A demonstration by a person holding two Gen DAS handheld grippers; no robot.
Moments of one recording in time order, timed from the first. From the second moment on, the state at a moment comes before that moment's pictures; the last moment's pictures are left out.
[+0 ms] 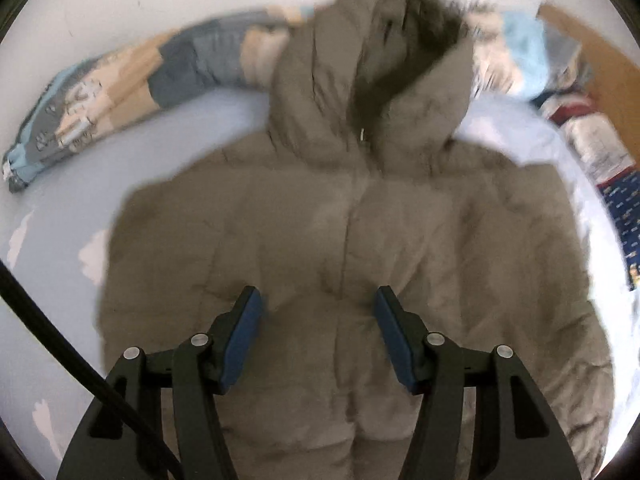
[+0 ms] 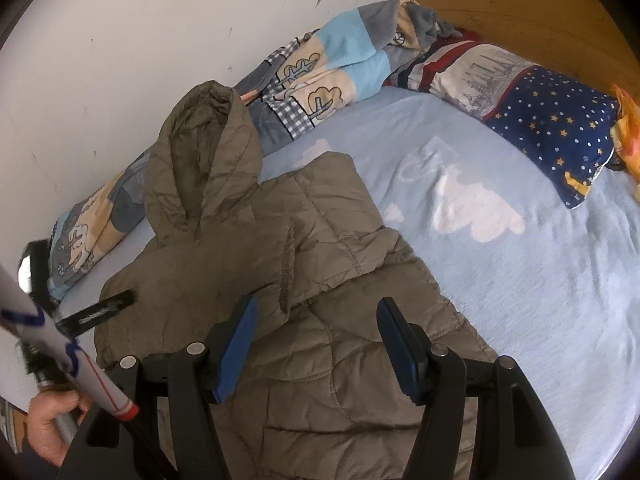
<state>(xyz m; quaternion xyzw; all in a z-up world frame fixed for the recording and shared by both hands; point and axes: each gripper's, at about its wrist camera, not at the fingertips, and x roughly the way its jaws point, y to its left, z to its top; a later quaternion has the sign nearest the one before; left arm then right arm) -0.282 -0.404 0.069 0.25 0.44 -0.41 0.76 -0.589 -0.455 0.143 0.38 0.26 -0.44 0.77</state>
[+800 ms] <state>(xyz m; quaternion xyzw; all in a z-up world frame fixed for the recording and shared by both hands) -0.312 -0.213 0.077 0.19 0.47 -0.36 0.78 -0.572 -0.450 0.117 0.38 0.32 -0.40 0.77</state>
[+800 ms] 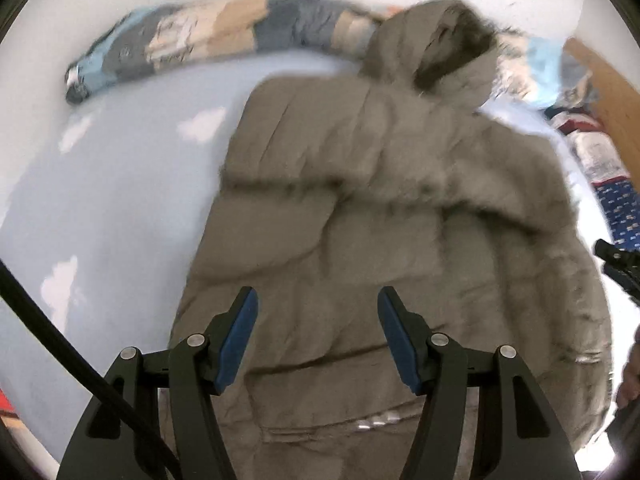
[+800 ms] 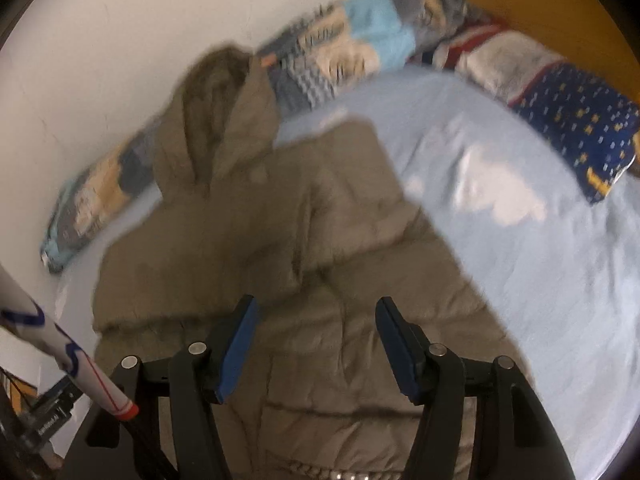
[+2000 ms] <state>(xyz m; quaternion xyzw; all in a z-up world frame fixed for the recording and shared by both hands) -0.331 -0.241 0.059 0.26 0.44 -0.36 0.78 -0.522 -0.412 0.080 0.31 0.44 -0.36 0.77</state>
